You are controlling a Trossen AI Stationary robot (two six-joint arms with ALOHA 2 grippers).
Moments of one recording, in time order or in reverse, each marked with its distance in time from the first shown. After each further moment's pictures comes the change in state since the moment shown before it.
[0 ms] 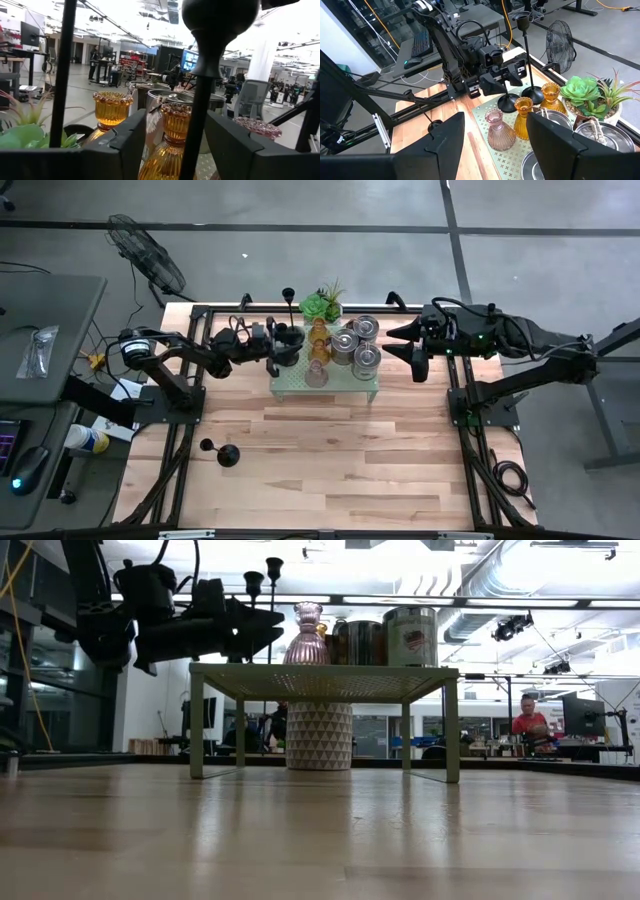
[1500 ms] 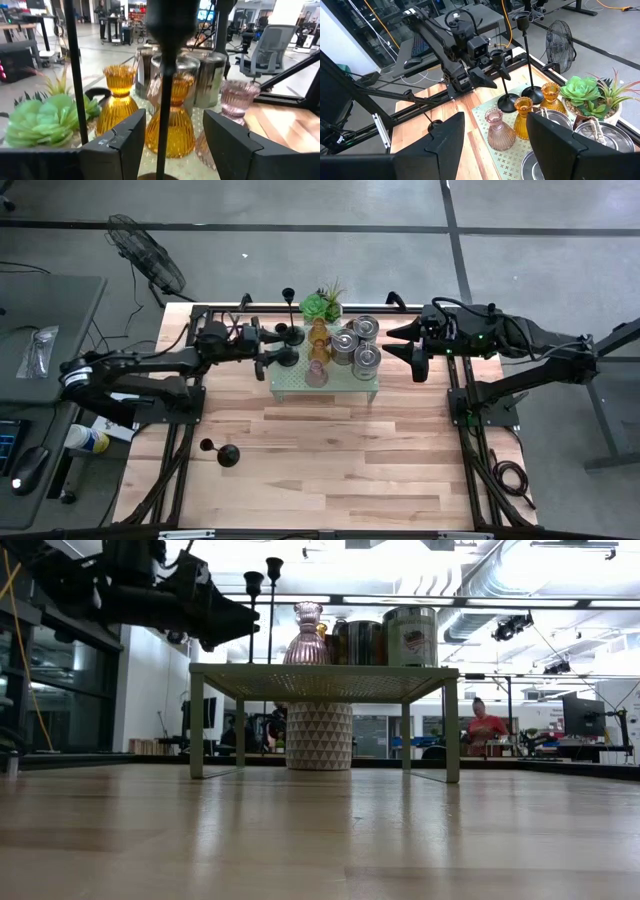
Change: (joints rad) left arm 0.001 -0.521 0.000 -0.823 -0.022 0.194; right arm 0.000 0.000 0.000 0.000 0.000 0.000
